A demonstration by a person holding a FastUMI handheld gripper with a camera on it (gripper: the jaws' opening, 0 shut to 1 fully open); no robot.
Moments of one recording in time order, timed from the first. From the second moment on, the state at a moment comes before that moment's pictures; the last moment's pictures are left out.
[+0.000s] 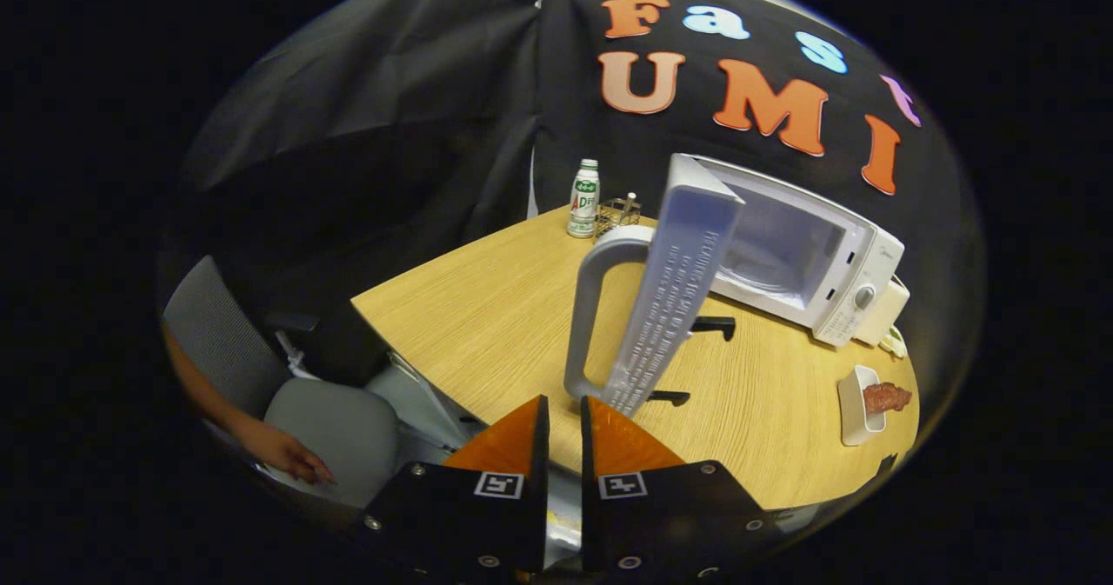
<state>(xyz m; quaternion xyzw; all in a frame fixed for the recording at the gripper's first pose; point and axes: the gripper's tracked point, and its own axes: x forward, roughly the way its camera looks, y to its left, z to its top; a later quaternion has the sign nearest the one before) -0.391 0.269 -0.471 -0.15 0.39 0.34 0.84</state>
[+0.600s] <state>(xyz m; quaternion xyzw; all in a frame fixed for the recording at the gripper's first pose) -0.284 0.103 -0.471 -0.12 0.41 0.17 0.89</state>
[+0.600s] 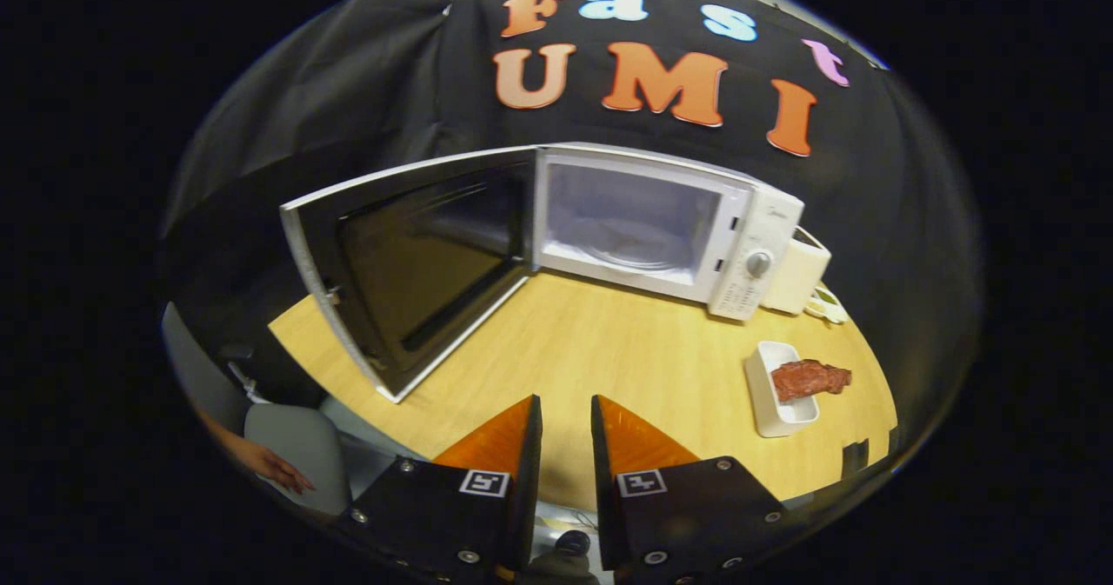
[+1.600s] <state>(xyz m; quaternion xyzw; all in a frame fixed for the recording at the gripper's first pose) -0.164 -0.137 -0.556 0.00 0.60 0.15 0.79</state>
